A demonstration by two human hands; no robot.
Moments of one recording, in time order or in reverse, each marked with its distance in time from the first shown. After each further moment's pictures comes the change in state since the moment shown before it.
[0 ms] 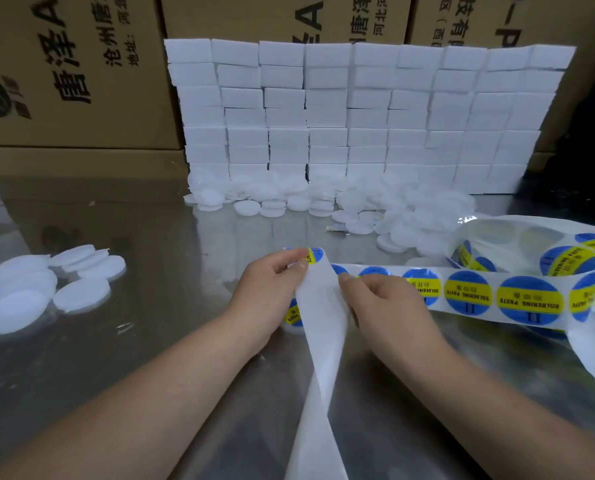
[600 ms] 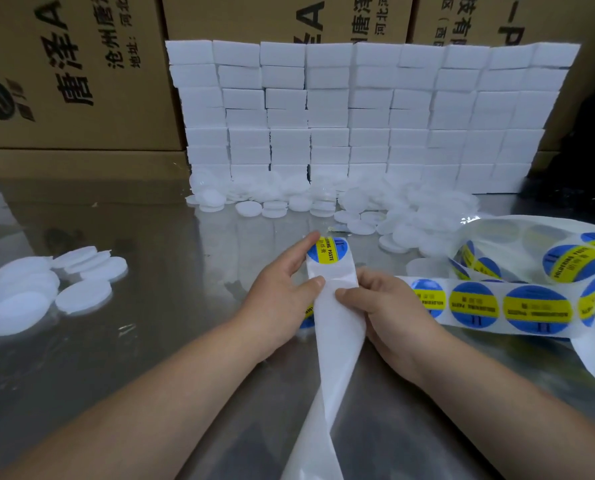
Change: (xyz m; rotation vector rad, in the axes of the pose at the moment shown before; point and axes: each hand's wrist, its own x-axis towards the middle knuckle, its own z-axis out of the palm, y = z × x) left_hand -0.007 0.000 0.005 0.057 -0.168 0.150; right_hand 0.012 0.010 0.007 0.796 -0.275 0.203
